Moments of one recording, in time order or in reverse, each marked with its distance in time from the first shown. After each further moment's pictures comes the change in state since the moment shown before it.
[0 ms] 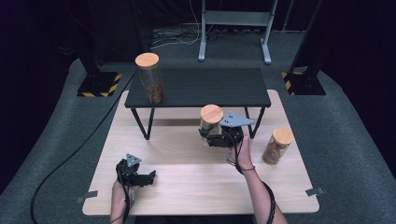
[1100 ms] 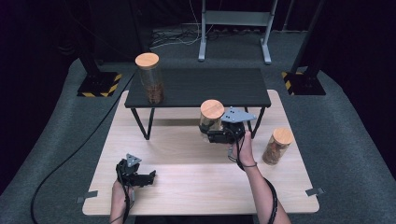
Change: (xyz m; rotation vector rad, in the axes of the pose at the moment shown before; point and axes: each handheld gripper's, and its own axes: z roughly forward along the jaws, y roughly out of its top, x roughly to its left) left arm 0.000 0.000 0.000 0.000 0.000 0.000; right arm -0.001 0.021 -0.008 -0.017 0.012 -0.020
